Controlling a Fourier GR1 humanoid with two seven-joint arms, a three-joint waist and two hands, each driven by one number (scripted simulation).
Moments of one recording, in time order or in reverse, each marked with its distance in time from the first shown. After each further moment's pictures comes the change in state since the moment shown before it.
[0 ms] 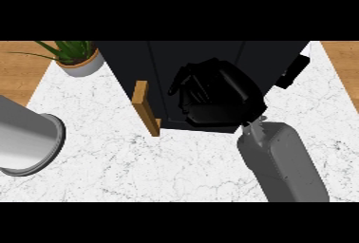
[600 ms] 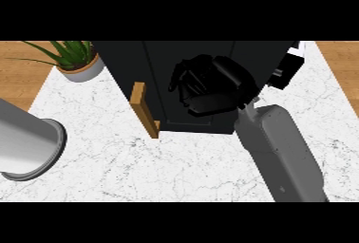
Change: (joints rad) left arm -0.002 -0.050 0.050 -0.005 0.032 -0.058 0.072; right arm -0.090 -0.019 -0.044 0.189 -0.027 0.212 -0.062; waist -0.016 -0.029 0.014
